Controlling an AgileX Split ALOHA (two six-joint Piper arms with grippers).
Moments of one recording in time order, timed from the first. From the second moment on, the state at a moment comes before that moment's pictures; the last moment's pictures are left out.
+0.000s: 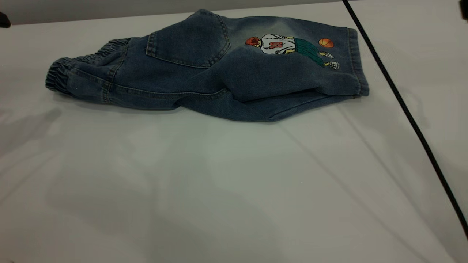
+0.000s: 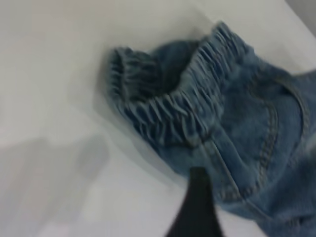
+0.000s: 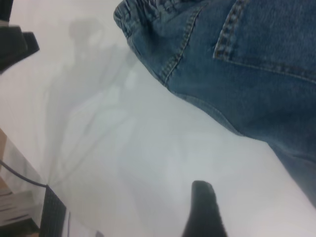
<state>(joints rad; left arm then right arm) 0.43 1.76 -0.81 -1.40 0.67 1.06 0.38 2.23 -1.88 0.81 1.05 -0.34</state>
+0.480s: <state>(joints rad) 0.41 2.12 -1.03 -1.46 0.92 0.87 0.38 2.23 -1.88 0.81 1.04 -0.36</state>
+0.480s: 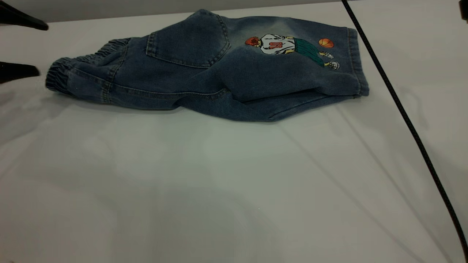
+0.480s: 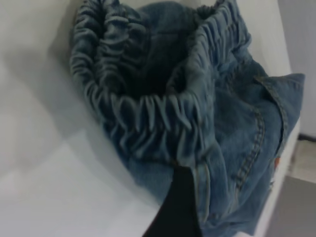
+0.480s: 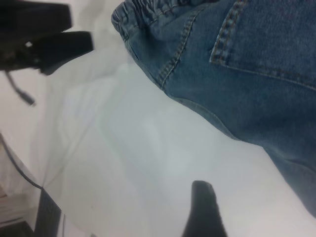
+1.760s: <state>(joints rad) 0.28 2.27 -1.39 -0.93 0.91 0.25 0.38 2.23 -1.88 0.81 1.03 -0.37</state>
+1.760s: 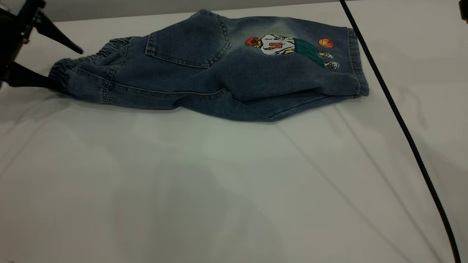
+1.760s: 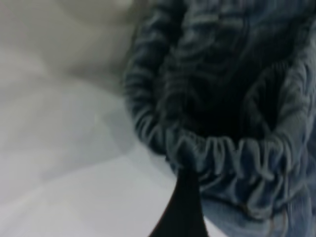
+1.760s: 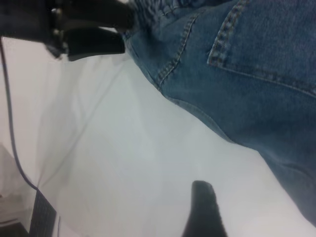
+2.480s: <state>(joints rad) 0.22 2.33 -1.41 -0.95 0.75 0.17 0.38 2.23 -1.88 0.81 1.06 -0.37</state>
